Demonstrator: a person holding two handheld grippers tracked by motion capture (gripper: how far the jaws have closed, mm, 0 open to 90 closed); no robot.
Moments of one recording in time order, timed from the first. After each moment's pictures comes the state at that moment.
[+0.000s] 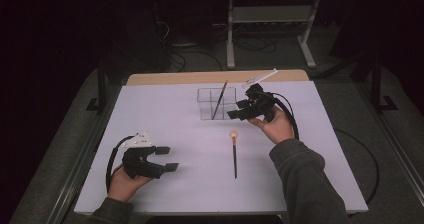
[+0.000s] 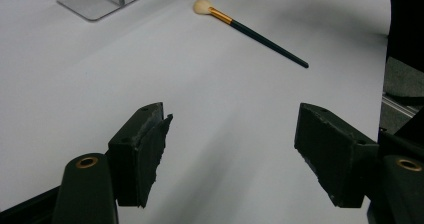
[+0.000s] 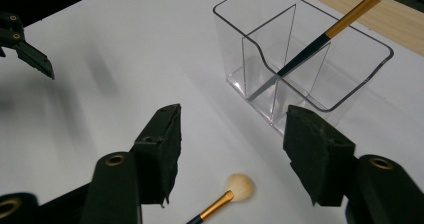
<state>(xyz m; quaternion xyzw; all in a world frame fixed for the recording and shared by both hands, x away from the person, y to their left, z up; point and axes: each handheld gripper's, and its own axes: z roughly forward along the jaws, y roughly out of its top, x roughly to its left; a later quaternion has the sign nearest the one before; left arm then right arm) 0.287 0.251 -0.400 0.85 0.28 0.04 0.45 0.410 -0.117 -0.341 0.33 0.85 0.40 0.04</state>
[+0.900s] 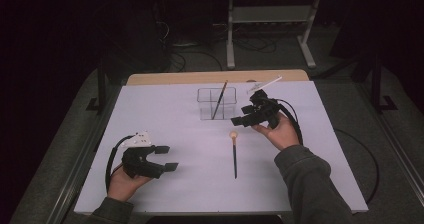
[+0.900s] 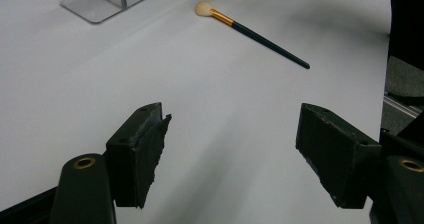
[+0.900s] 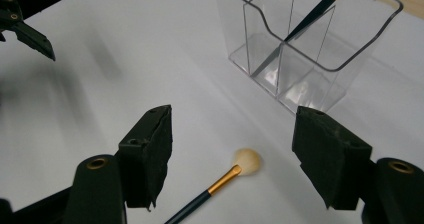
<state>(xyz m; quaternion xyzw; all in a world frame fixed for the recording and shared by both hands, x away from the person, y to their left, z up) 0.287 0.252 -0.399 0.85 0.28 0.04 0.45 0.398 -0.127 -0.352 0.35 0.85 0.40 0.03</state>
